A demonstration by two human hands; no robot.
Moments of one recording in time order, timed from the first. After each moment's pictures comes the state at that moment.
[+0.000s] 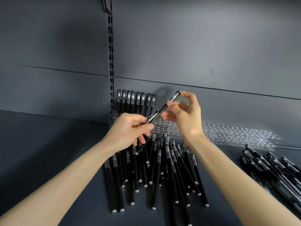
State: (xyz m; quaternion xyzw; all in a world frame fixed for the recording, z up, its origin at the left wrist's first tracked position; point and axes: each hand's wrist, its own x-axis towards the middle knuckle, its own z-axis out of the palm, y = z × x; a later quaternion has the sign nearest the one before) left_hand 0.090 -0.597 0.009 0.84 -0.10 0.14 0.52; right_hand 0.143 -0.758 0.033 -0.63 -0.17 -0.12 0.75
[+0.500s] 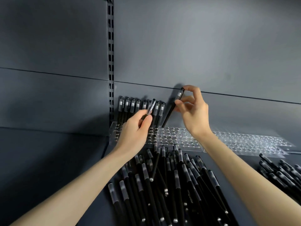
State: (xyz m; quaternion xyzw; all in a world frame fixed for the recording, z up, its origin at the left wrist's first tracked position) left_hand 0.169 -0.572 -0.010 0.79 -0.10 0.21 0.56; right_hand 0.230 -0.740 0.027 -0.77 -0.20 -0.31 0.51
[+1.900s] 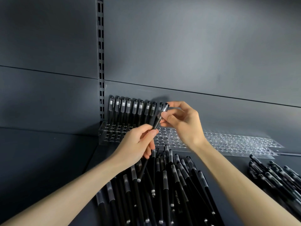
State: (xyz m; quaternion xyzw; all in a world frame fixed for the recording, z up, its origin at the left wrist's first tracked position) left_hand 0.160 -0.593 -0.022 0.78 -0.17 0.10 0.59; right_hand 0.200 -0.745 0.022 -0.69 -0.24 -0.12 0.67
